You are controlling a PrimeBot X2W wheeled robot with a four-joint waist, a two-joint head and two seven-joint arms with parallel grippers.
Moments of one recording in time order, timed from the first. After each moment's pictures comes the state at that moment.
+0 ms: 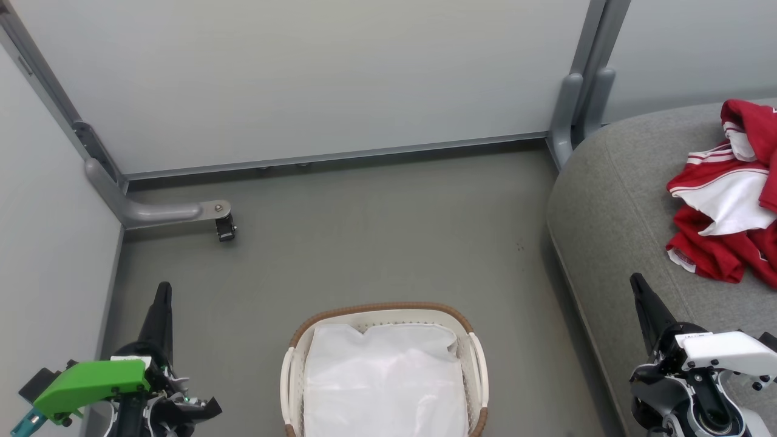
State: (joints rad) left arm -0.10 0.05 0.11 0.25 -1.61 -0.13 0.11; right arm -0.11 -0.05 -0.11 0.25 1.61 0.13 0.11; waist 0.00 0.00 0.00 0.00
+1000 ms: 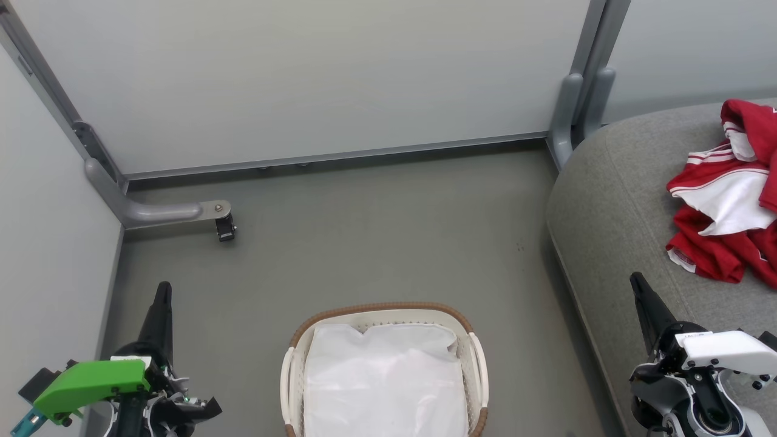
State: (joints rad) left arm -0.10 0.05 0.11 0.25 -1.61 -0.13 0.11; right arm -0.11 -0.05 -0.11 0.25 1.61 0.13 0.11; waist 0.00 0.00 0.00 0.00
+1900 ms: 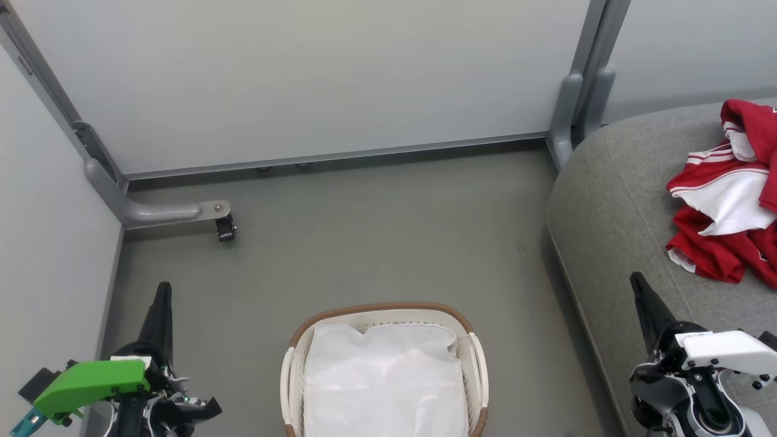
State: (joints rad) left arm -0.10 0.05 0.11 0.25 -1.61 -0.13 0.11; right arm -0.11 -0.05 -0.11 0.25 1.61 0.13 0.11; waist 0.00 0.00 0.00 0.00
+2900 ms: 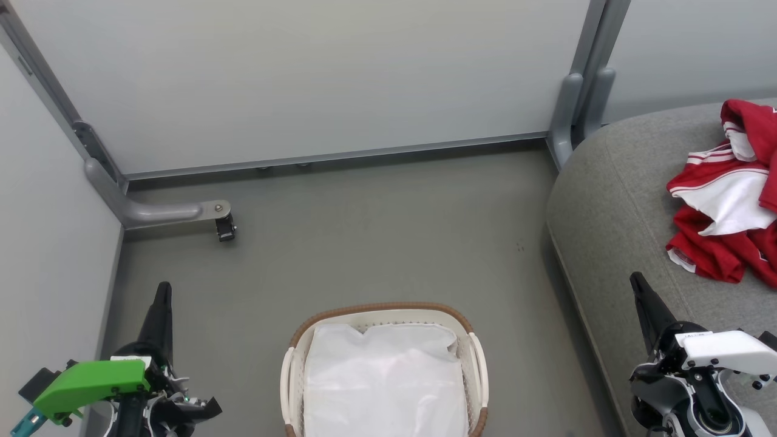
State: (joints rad) left arm -0.10 0.05 0.11 0.25 -1.61 -0.13 0.11; right arm -0.11 -0.05 -0.11 0.25 1.61 0.13 0.11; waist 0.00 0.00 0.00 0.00
